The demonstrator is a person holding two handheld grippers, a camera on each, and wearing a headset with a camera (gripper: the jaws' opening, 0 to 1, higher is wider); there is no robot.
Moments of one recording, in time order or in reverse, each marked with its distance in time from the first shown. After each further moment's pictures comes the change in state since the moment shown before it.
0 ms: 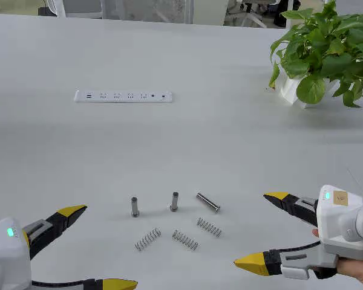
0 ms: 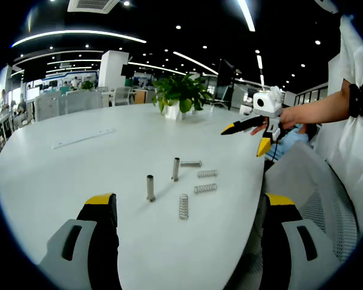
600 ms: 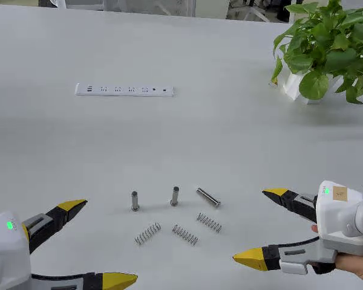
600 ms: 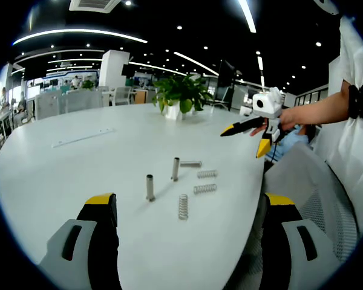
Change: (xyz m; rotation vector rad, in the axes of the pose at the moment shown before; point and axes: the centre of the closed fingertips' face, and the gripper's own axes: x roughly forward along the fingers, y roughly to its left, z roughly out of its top) left arm 0.001 -0.004 0.003 -0.010 -0.003 -0.003; right arm 0.002 0.001 0.000 0.003 0.008 0.010
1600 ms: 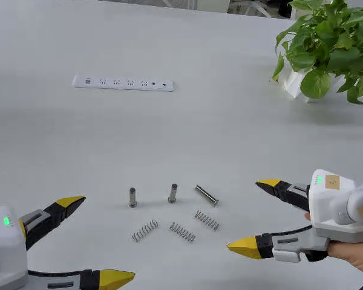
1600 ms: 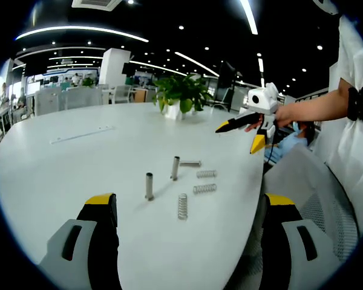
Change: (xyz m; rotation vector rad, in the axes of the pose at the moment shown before) left arm 0.002 0.005 -0.005 -0.027 -0.004 -0.010; right arm 0.010 -0.009 0.018 -0.034 0.022 0.018
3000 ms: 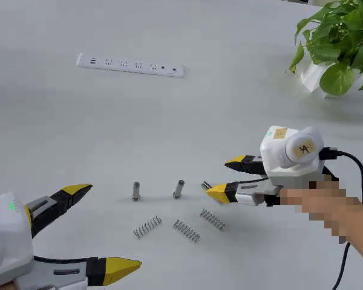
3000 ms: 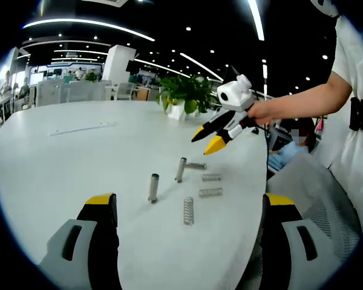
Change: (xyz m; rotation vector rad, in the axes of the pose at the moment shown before) left arm 0.015 0.017 -0.002 -0.054 -0.009 -0.005; right arm 0.082 -0.046 0.019 0.002 0.218 0.020
